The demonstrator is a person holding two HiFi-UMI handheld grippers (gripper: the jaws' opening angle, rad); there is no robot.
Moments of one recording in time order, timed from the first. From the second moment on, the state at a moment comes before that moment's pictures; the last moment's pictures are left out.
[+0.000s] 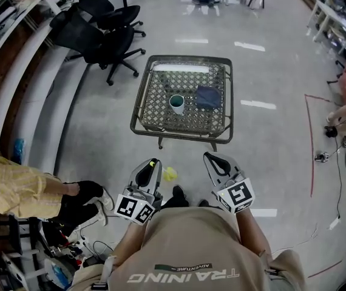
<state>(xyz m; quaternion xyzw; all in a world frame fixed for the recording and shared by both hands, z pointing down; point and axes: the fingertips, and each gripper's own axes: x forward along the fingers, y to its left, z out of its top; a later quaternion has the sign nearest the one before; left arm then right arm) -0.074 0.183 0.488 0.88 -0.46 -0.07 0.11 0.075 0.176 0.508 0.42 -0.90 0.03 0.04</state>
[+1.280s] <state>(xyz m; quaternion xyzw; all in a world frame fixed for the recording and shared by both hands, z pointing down) -0.145 0.048 0.501 0.89 -0.42 -0.07 0.14 0.014 0.077 0.516 0.45 -0.89 0.04 0.09</state>
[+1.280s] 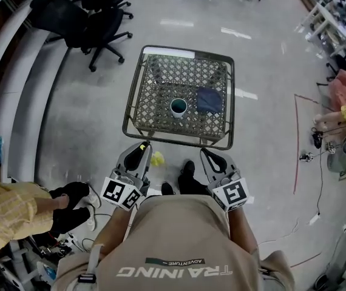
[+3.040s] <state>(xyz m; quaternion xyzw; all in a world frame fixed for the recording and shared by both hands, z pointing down) -0.124 -0.128 0.483 0.89 -0.42 -0.06 0.13 0.044 -0.077 0.529 0.44 -0.89 0.05 0.11</state>
